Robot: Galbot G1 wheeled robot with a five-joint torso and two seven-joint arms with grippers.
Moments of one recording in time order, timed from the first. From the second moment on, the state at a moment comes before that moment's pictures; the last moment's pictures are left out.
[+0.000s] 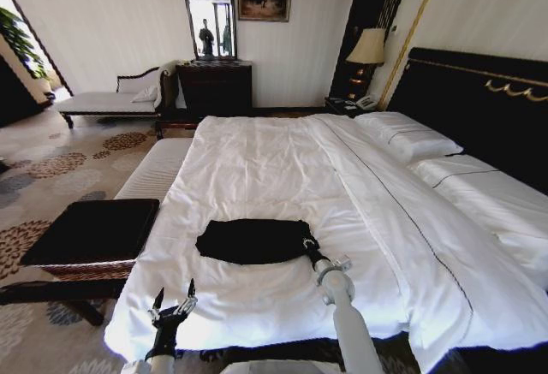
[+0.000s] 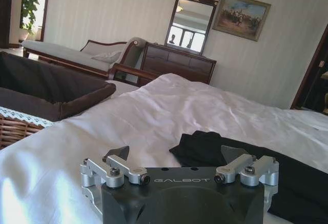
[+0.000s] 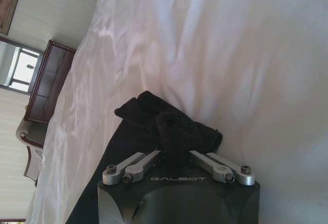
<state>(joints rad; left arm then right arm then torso) 1.98 -1.40 -0.55 -2.08 -0.43 -0.33 -0.11 -1.21 1.58 0.56 1.62 1.18 -0.28 0.28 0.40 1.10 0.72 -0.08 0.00</state>
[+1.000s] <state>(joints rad) 1.98 -1.40 -0.59 -2.06 -0.43 -0.35 -0.11 -1.22 1.38 0.65 1.80 1.17 -0.28 0.24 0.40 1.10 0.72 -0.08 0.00</state>
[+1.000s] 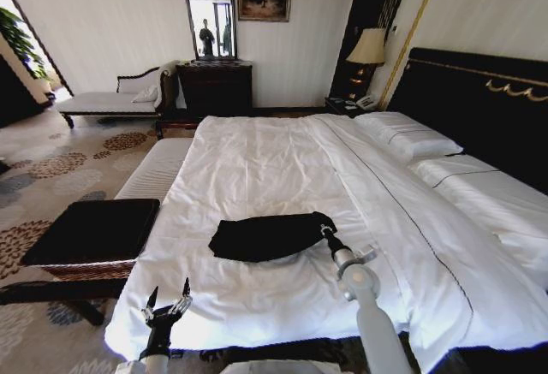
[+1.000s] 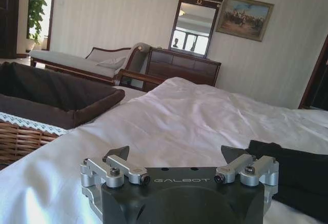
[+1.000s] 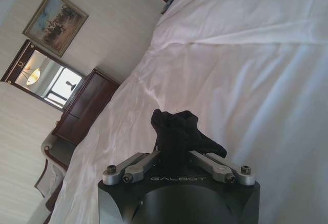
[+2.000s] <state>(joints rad) 2.01 -1.41 -0.64 -2.07 -0.44 -0.38 -0.09 -1.18 1.35 0.38 1.88 0.94 -0.28 0.21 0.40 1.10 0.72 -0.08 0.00</state>
